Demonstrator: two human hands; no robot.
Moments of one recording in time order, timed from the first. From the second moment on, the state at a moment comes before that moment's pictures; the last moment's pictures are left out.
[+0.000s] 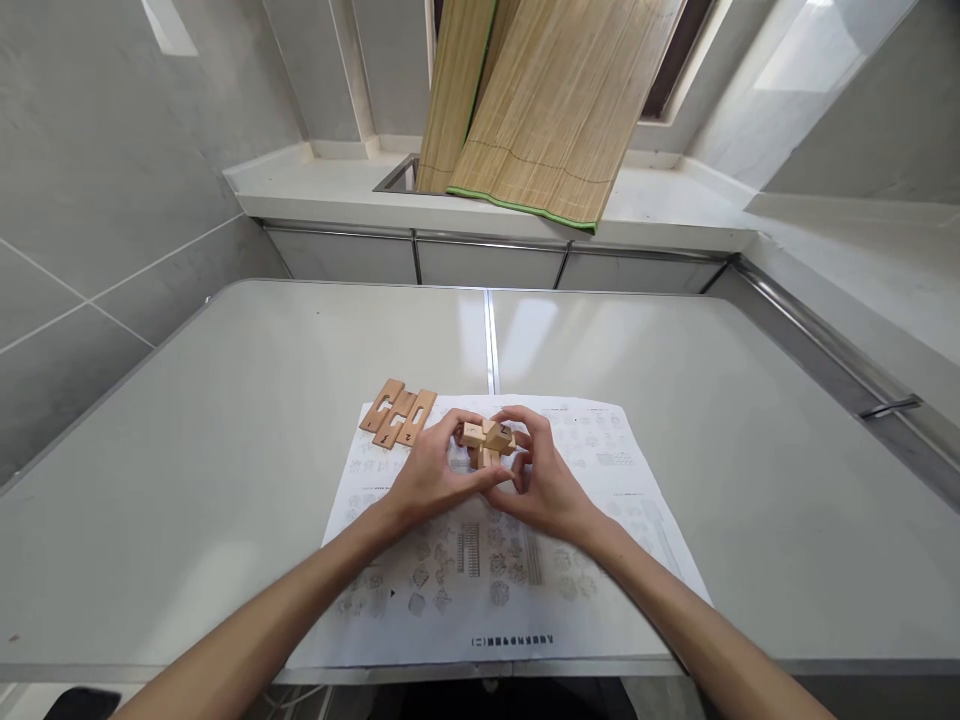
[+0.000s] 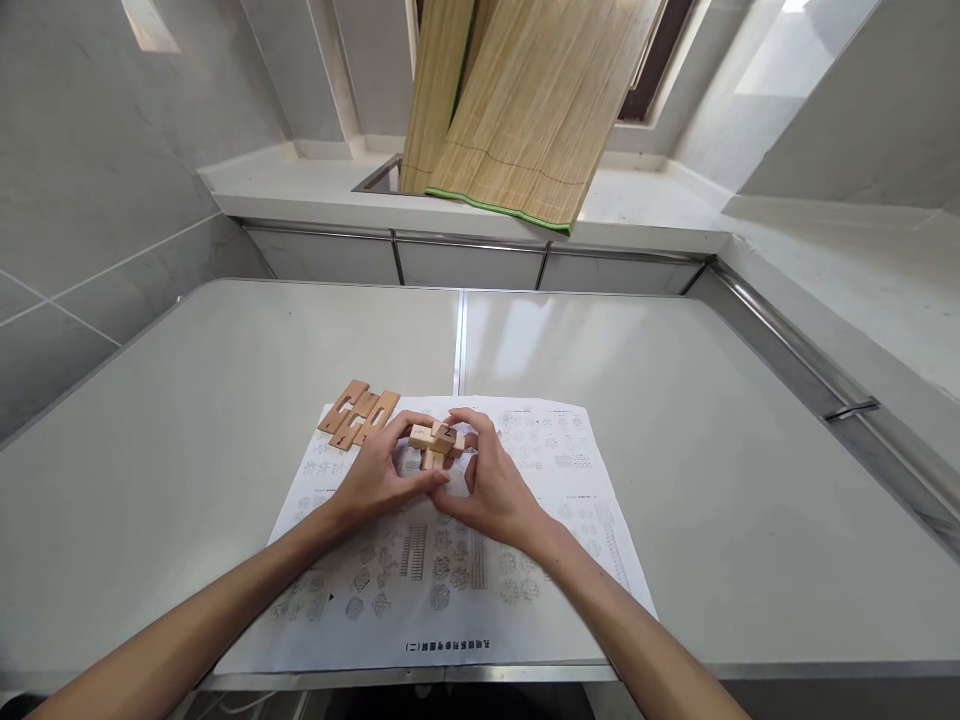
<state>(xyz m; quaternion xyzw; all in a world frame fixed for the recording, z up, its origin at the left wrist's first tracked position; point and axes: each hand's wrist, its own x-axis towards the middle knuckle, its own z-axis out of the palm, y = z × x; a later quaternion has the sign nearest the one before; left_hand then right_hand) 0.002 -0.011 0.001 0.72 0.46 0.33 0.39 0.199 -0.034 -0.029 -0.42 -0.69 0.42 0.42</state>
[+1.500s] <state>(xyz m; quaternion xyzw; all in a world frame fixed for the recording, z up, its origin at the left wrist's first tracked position) -0.003 -0.003 0.001 0.68 0.45 0.34 0.47 0.209 -0.021 -0.015 -0.45 -0.67 0.37 0.46</state>
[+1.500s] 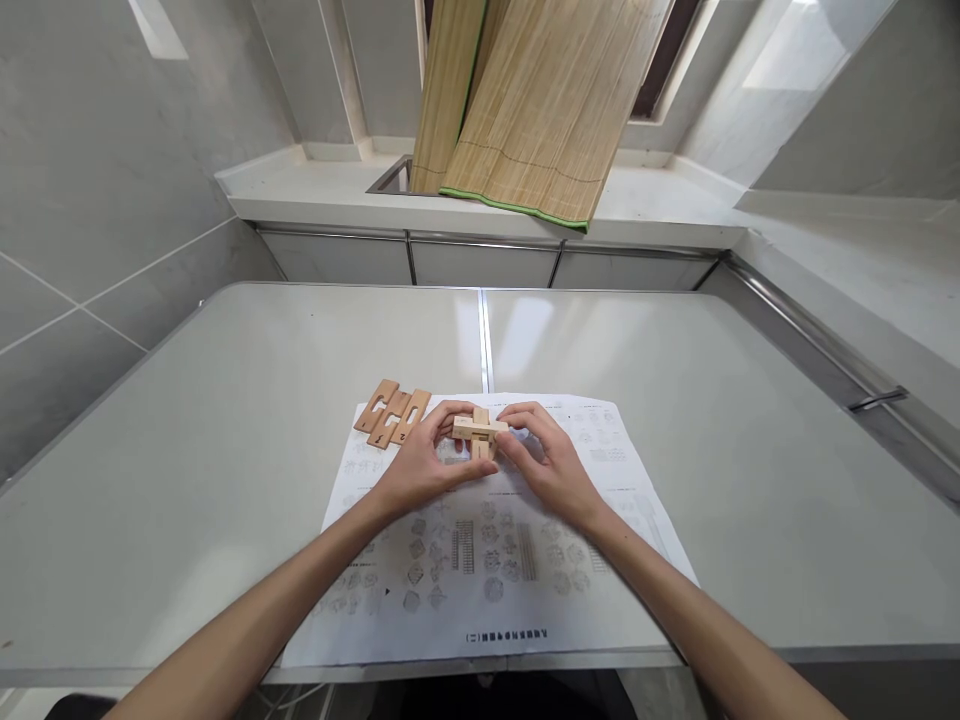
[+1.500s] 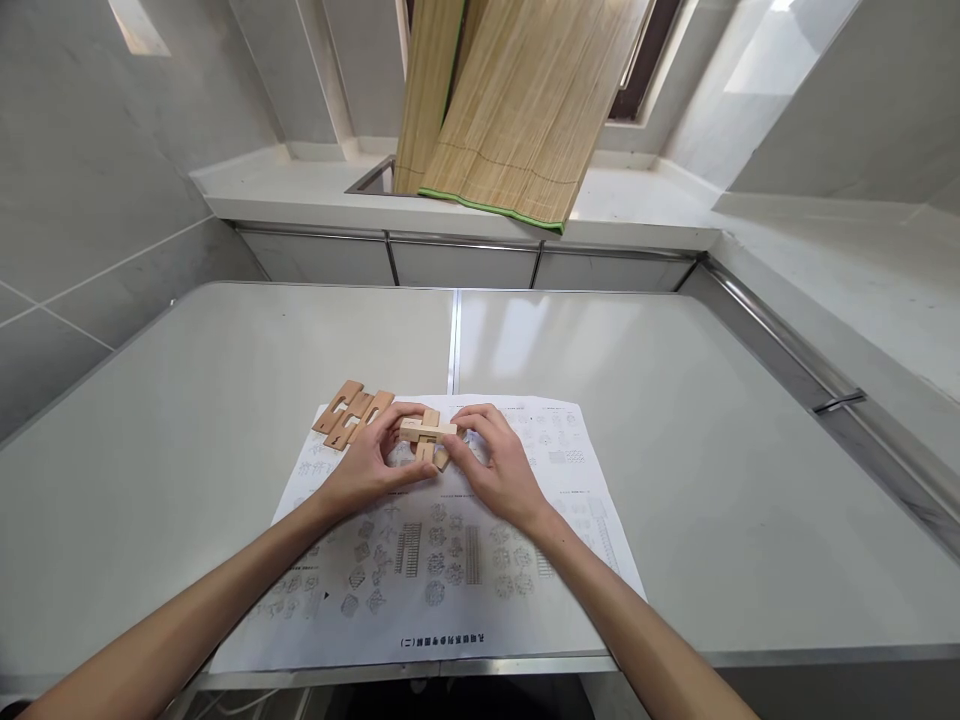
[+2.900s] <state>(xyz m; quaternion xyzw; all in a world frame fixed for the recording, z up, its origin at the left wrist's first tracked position) -0.021 0.007 -0.011 0.90 0.36 0.19 0.12 0.208 -0.020 -0.027 -0.55 -0.68 0.29 0.39</state>
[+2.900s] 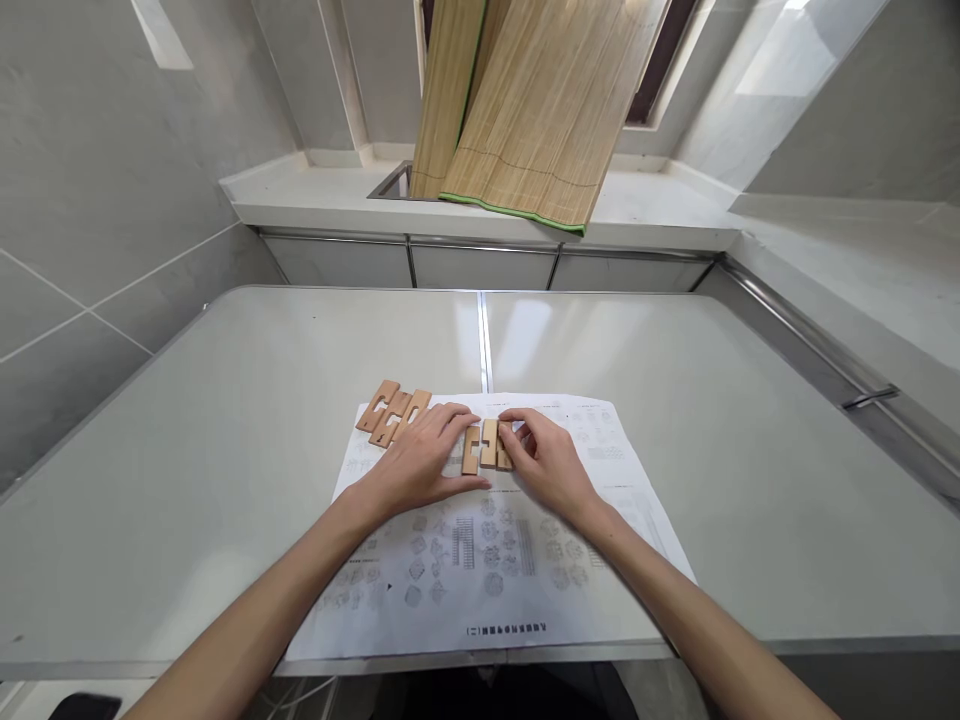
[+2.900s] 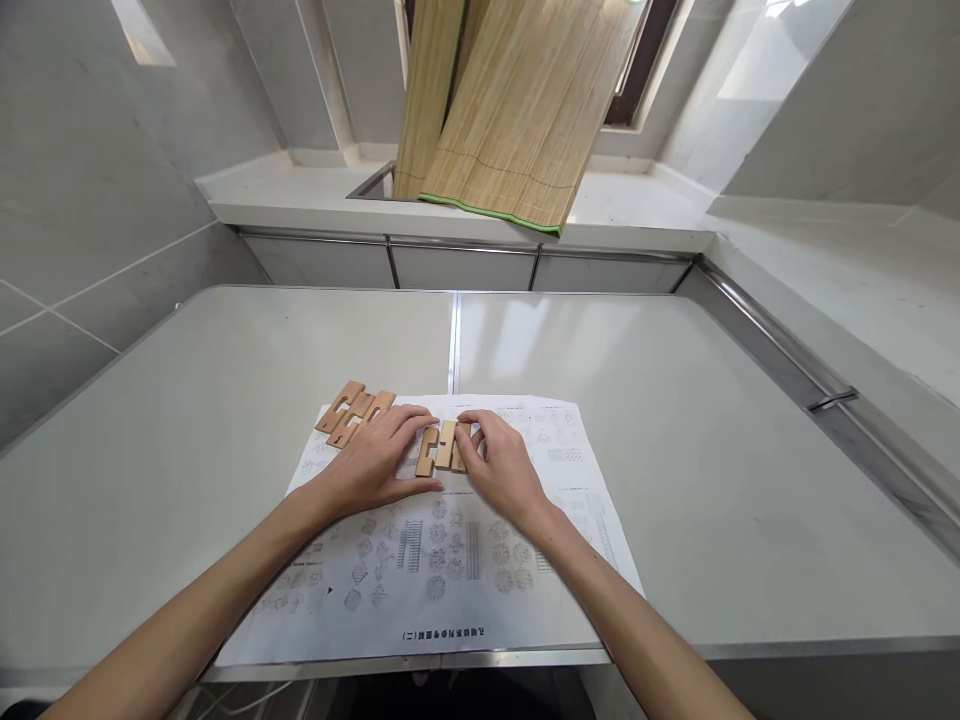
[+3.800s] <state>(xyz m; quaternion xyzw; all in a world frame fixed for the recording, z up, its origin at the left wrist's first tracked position) -0.029 0.012 0.001 0.91 0.36 0.17 0.10 0.205 -0.025 -0.024 -0.52 -0.68 0.31 0.41</state>
